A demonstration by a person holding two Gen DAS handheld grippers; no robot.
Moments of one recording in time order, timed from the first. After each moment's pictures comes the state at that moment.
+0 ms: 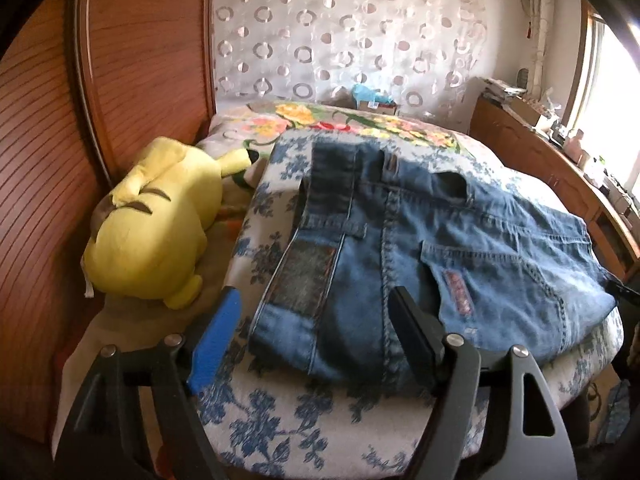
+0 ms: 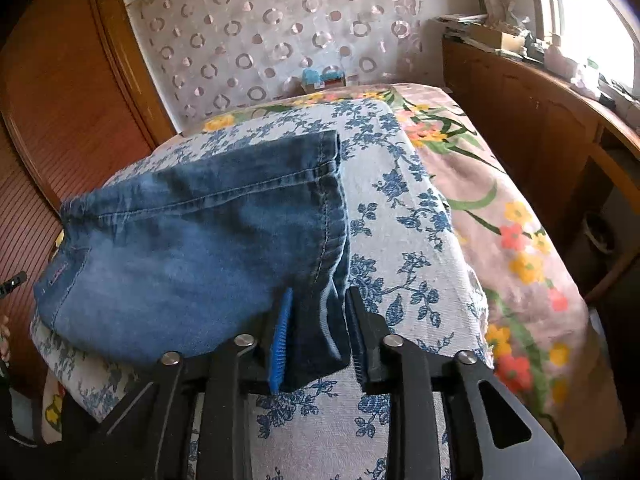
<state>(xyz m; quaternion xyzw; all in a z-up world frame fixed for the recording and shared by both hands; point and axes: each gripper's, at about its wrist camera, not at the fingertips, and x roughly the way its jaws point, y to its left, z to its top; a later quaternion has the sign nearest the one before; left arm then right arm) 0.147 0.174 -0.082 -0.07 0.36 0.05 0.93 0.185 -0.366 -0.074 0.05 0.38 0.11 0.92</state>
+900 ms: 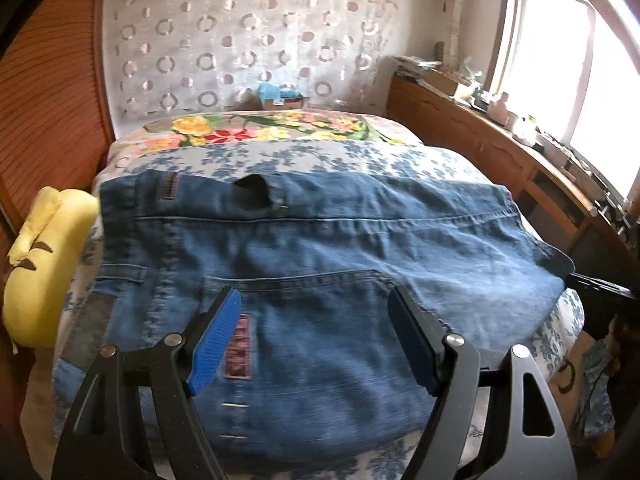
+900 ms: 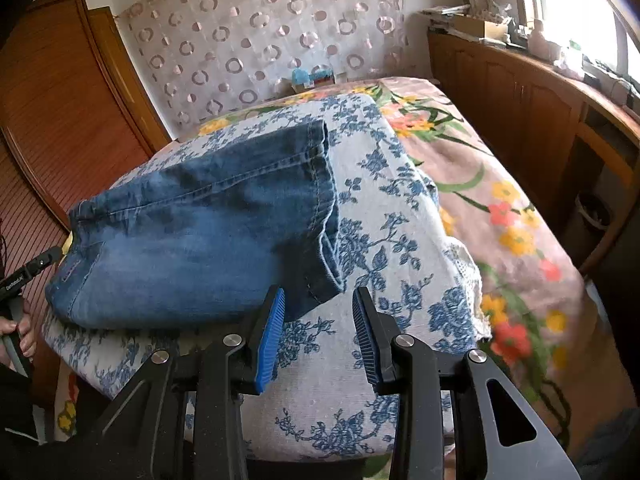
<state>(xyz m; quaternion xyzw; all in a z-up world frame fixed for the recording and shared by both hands) 0.194 0.037 -0.080 -0.03 0.37 -0.10 0.92 0.145 -0.373 -0.071 0.08 0.39 0.10 0.91</state>
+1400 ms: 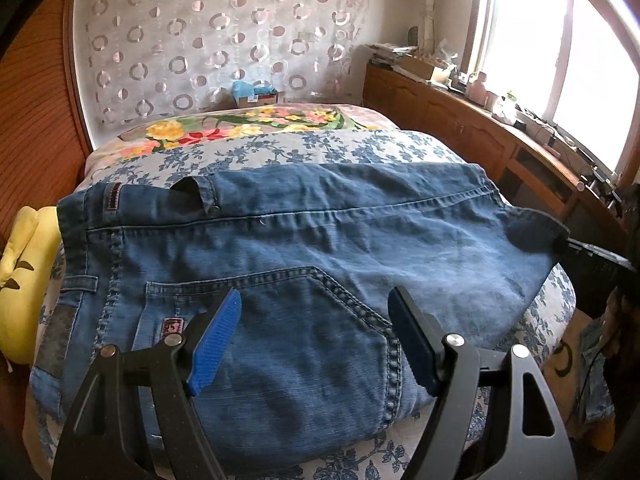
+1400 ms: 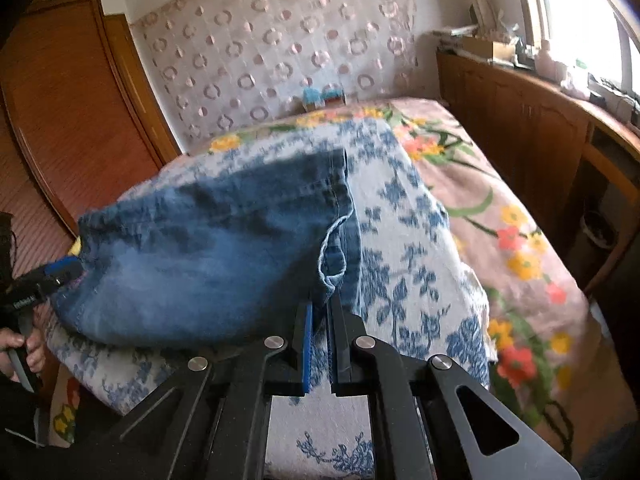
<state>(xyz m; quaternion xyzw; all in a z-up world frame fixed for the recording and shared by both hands) 0.194 -0.001 -0.078 0.00 0.37 -0.13 0.92 0.143 -0.362 -0.060 0.07 0.34 0.11 0.93</state>
